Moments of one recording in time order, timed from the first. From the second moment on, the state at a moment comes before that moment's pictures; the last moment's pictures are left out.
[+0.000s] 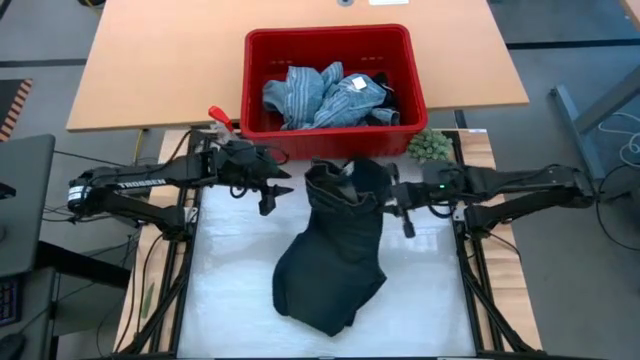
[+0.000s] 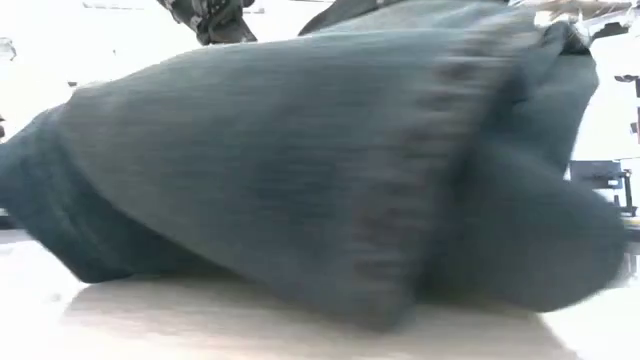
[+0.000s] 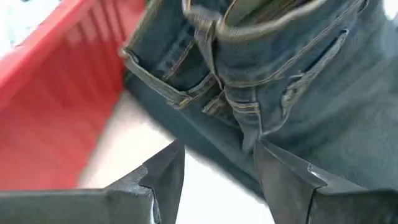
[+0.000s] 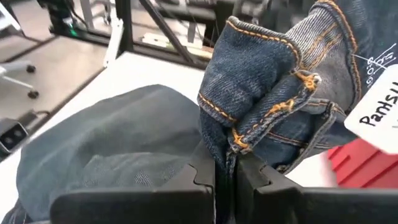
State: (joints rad) left arm 0.23 1.16 0.97 -0.32 0.05 -0.05; right arm 0.00 0.96 0.86 -0.21 -0.13 -0.21
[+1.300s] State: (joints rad) left arm 0.16 1.90 0.95 0.46 -0.02 -0.20; right arm 0.23 0.94 0.30 -0.10 0.33 0.71
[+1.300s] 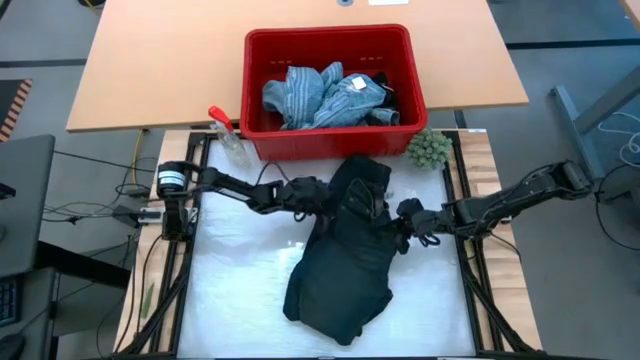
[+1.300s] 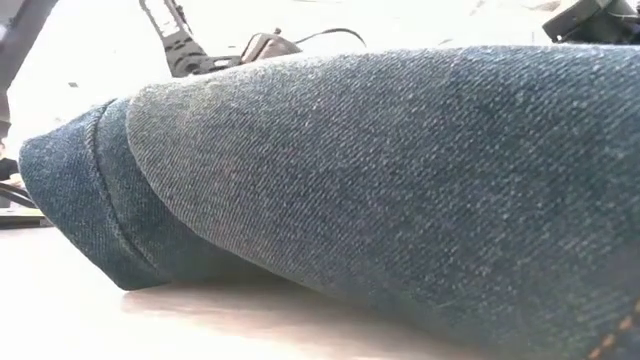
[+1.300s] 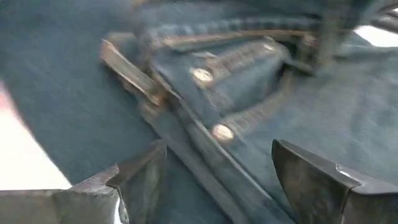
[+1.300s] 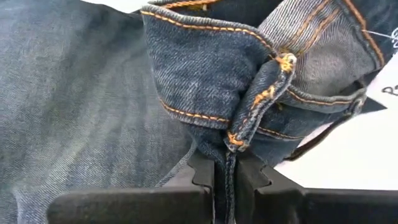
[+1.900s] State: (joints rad) left arm 0.18 2.19 1.28 0.19 0.08 -0.24; right arm 0.29 0.94 0.30 -0.14 0.38 0.76
